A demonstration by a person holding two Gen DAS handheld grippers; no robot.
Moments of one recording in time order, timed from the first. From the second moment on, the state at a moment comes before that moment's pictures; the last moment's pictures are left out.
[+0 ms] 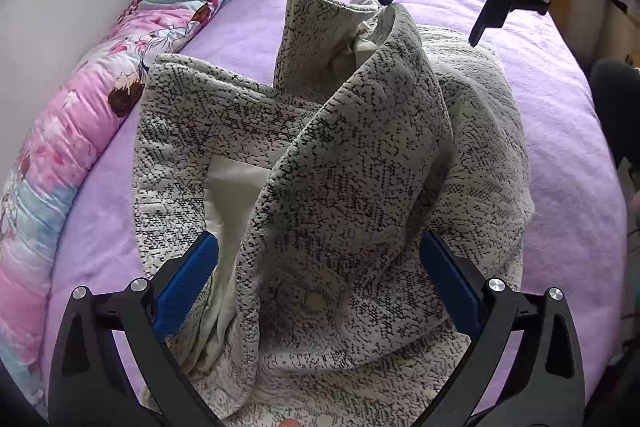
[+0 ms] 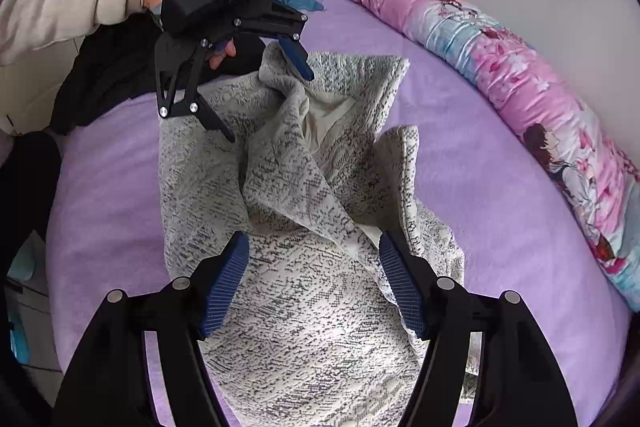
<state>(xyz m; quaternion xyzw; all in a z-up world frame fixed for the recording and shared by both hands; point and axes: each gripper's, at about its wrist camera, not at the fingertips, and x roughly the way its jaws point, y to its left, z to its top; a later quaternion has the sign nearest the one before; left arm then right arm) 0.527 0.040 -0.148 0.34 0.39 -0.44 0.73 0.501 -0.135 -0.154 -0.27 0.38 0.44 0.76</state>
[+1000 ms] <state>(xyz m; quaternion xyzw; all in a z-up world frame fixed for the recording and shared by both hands) 0.559 0.060 -0.124 0.32 0.39 -0.46 0.73 0.550 -0.152 -0.149 -0.28 0.38 0.37 0.80</state>
